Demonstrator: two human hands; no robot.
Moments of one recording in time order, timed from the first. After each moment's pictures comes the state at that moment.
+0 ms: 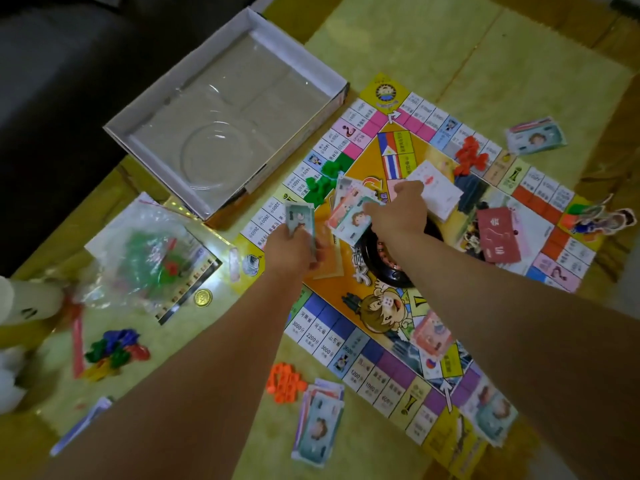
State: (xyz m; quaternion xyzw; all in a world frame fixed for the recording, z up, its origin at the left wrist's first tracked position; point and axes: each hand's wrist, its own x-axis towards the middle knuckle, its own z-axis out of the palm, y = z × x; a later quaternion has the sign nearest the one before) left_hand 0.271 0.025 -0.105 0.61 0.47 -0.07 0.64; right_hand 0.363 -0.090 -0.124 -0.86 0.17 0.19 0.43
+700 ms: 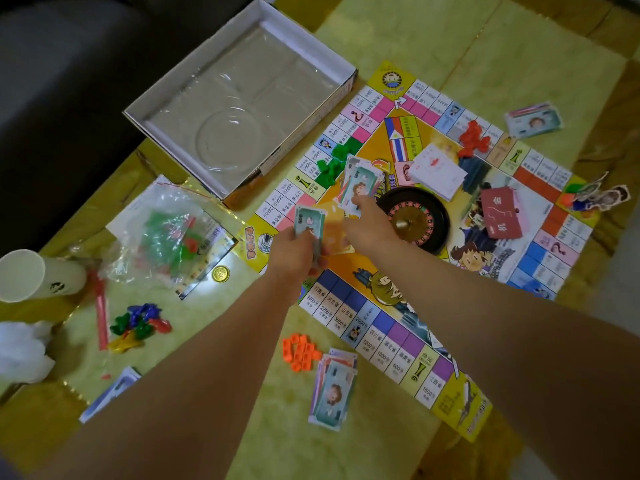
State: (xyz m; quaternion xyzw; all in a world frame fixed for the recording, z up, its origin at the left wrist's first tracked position) left_hand 0.224 0.035 -0.094 0.61 0.43 -0.12 0.66; right_hand 0.303 -0.068 -0.125 -0.84 0.06 0.34 0.43
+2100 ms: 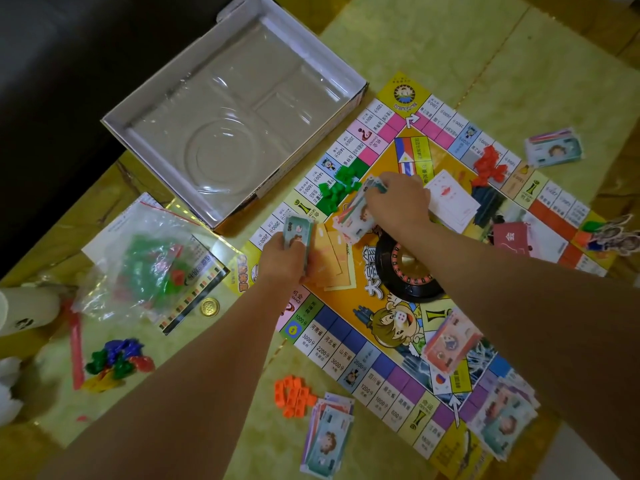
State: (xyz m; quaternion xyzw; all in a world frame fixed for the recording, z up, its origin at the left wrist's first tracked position) left_hand 0.271 0.066 -0.139 0.64 0.47 -0.14 0.59; right_hand 0.395 -0.067 -0.120 -0.95 -0.03 0.21 0.24
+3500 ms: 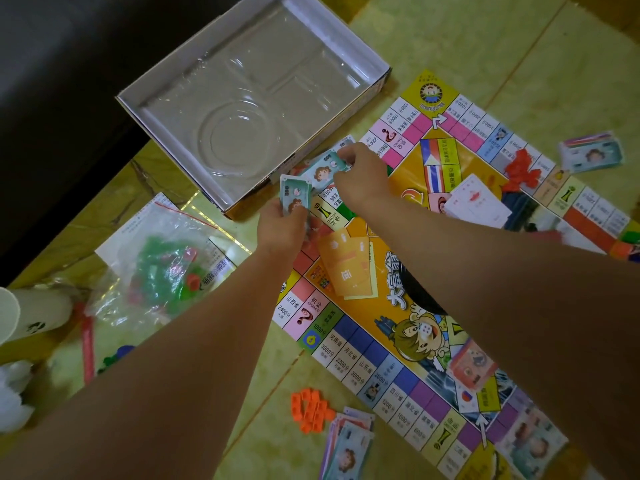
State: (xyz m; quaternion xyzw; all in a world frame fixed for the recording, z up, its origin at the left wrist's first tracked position) left_hand 0.306 0.101 -0.129 0.60 0.45 -0.04 0.66; right_hand 0.413 0.019 -0.142 -0.89 -0.02 0.23 0.40
